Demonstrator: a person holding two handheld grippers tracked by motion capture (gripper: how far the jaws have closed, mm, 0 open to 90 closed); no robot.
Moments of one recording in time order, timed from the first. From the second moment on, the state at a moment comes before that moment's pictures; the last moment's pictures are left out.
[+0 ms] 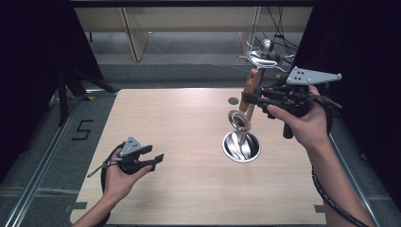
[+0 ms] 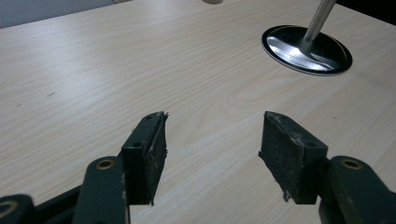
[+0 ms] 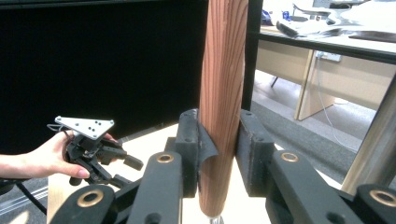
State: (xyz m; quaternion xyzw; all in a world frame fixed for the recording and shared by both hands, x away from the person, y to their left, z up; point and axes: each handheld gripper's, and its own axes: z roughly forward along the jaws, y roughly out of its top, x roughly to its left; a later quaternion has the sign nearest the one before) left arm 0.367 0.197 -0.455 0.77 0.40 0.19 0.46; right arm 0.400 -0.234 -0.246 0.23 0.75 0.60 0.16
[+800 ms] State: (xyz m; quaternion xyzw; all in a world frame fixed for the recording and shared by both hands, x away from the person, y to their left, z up) left arm 0.367 0.196 -0.455 0.77 0.40 0.19 0.46; right arm 0.407 -0.238 -0.246 0.24 0.75 0.60 0.15
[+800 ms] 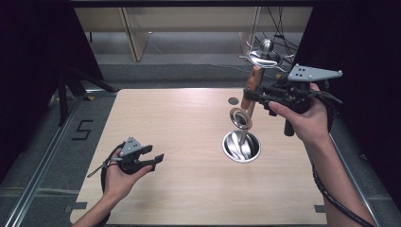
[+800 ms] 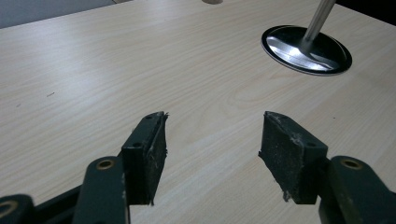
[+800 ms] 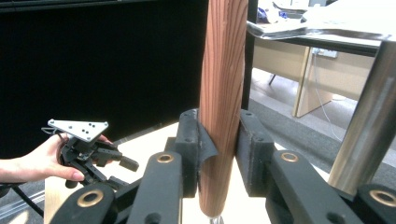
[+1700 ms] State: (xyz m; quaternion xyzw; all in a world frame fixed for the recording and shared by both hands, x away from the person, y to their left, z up) left arm 0.367 0.196 -0.456 0.77 0.40 0.18 0.46; right arm 0.420 -0.246 -0.249 0.26 0.74 0.60 0.14
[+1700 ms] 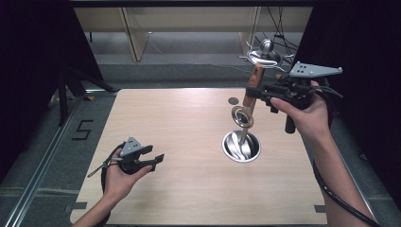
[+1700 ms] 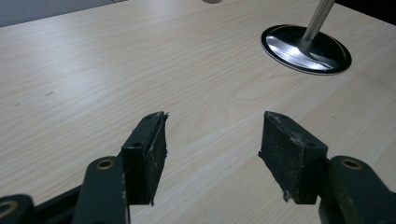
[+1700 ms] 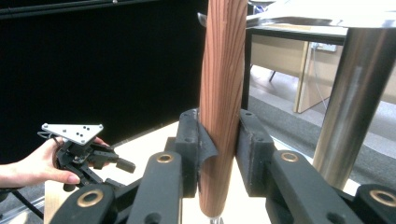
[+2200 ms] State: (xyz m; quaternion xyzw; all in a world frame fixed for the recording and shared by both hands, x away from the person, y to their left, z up) left arm 0.367 0.196 -0.456 0.77 0.40 0.19 0.46; right arm 0.423 -0.252 -0.253 0.27 0.73 0.61 0.14
